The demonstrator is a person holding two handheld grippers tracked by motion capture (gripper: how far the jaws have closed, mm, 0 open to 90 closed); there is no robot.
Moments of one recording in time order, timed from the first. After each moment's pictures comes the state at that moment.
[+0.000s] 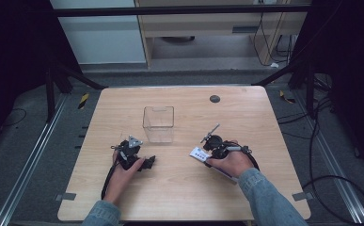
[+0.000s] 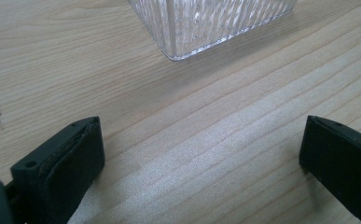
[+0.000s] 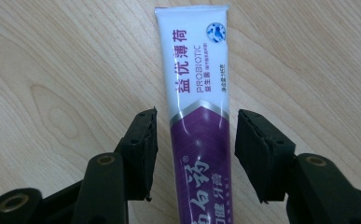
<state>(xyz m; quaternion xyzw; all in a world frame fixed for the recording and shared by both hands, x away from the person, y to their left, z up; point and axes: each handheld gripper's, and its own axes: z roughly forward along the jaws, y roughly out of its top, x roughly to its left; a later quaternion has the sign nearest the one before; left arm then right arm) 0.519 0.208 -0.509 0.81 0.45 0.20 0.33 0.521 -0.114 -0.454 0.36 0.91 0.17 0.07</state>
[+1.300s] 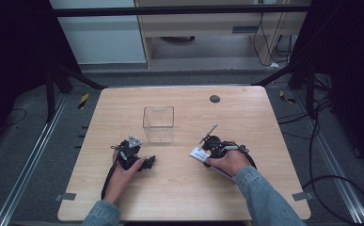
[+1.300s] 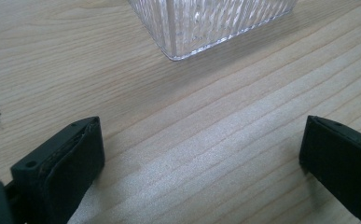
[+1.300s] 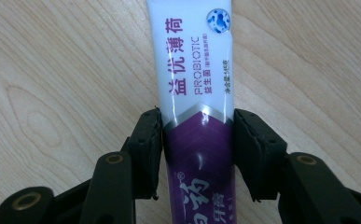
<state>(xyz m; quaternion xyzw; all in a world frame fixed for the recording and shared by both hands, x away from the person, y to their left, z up) 0.519 0.208 -0.509 0.81 0.45 0.20 0.33 0.531 -0.111 -0.470 0.37 0.92 0.15 0.05</state>
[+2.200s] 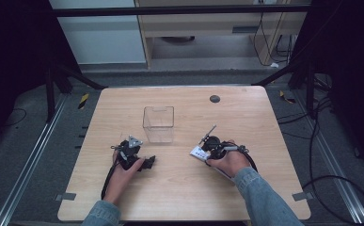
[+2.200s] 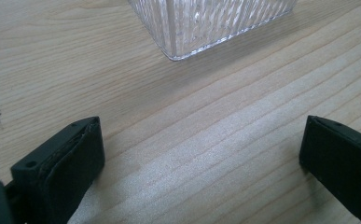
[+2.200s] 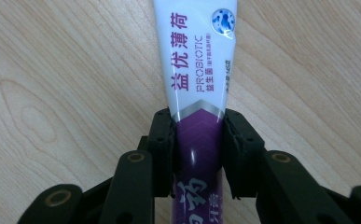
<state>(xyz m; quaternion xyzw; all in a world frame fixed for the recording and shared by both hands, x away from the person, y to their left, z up) 0.519 0.209 -0.509 0.81 0.45 0.20 0.33 0.528 -0.110 -0.467 0.36 0.92 0.15 0.07</state>
